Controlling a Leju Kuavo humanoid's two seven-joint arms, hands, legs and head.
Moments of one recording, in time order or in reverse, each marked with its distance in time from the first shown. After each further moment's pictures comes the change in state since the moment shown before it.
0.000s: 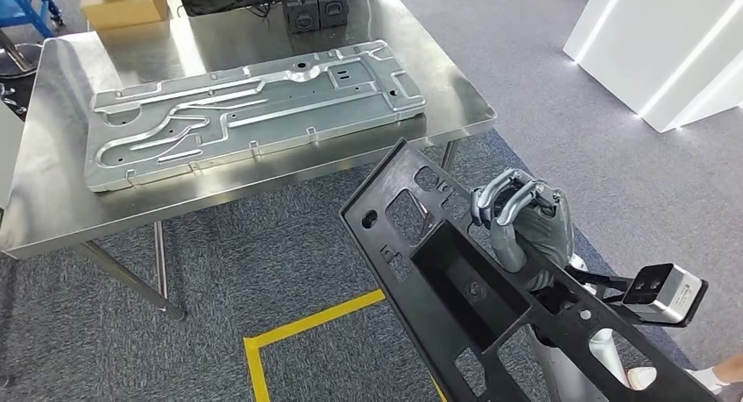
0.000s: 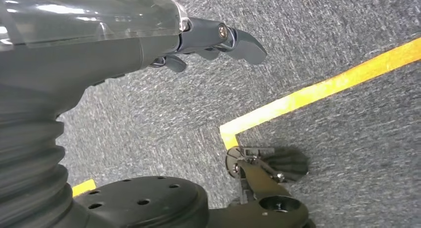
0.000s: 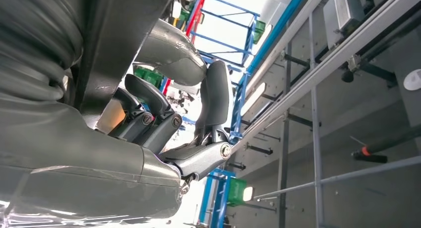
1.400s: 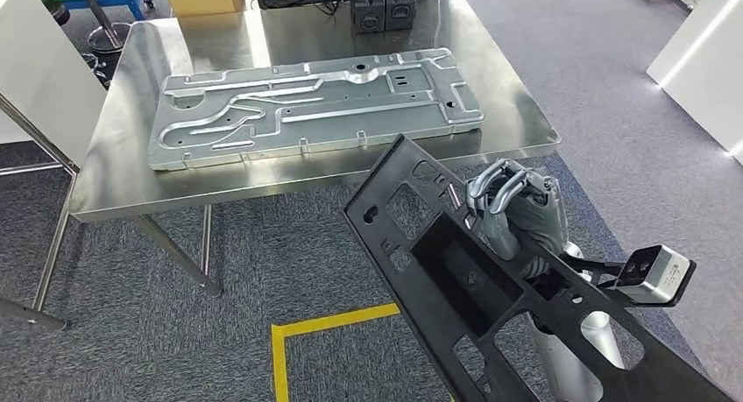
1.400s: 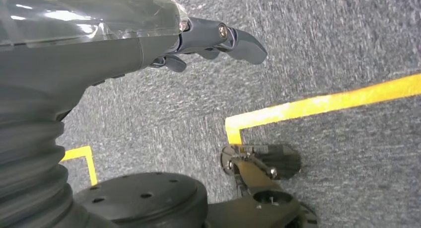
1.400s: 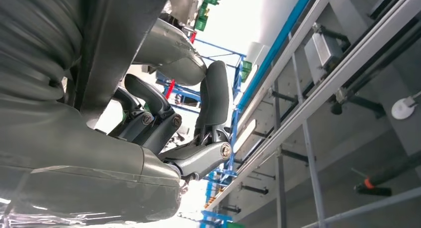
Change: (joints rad) left arm 0.006 0.000 0.000 0.000 0.002 0.000 -0.009; right arm -0.051 0.002 0.000 0.047 -0.005 0.021 0.016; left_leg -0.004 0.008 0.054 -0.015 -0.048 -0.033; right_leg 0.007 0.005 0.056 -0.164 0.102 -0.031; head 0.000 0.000
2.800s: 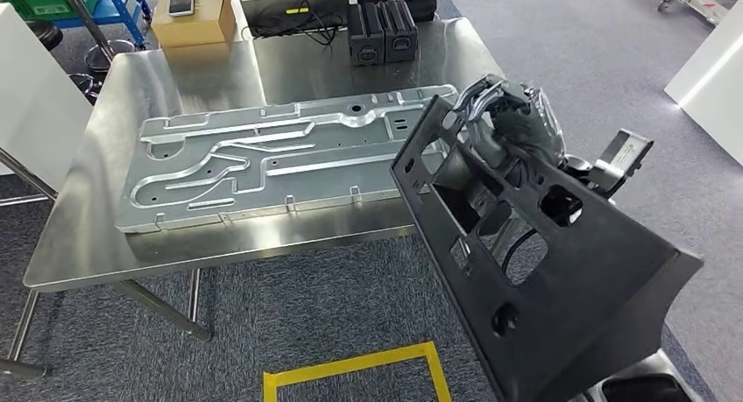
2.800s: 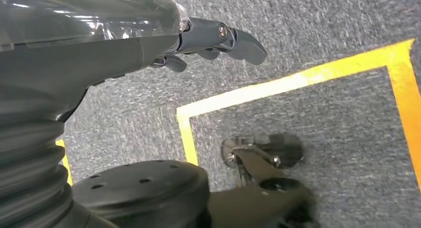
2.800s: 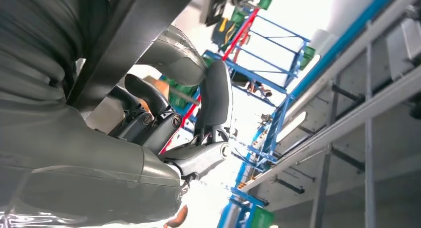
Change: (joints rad) left arm 0.000 -0.002 -0.002 0.000 -0.009 -0.027 -0.024; right arm -0.377 -0.092 0.011 0.298 0.138 -0.008 0.094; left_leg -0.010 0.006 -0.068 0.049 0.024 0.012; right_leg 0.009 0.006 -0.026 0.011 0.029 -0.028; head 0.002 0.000
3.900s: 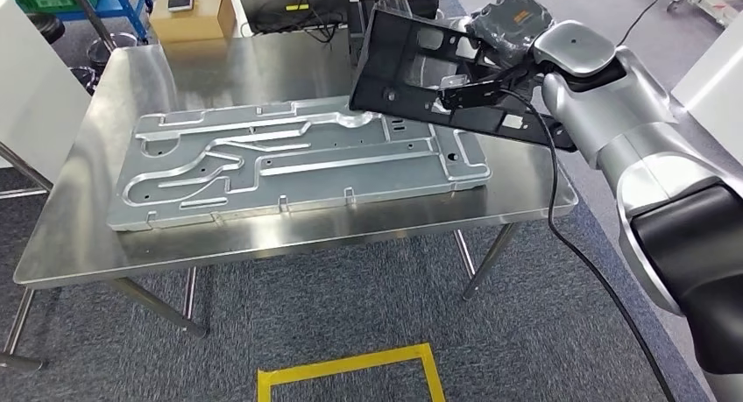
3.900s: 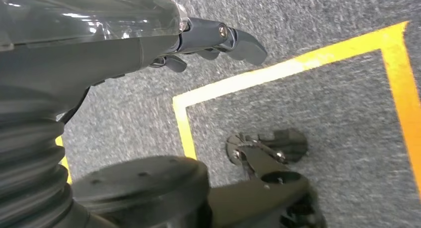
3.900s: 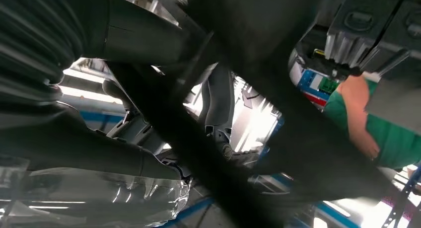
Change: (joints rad) left arm 0.000 0.000 0.000 0.000 0.001 -0.018 -0.011; right arm -0.790 -0.058 0.703 1.040 1.234 -0.606 0.133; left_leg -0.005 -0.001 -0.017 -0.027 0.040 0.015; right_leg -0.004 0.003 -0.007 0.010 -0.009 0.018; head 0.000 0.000
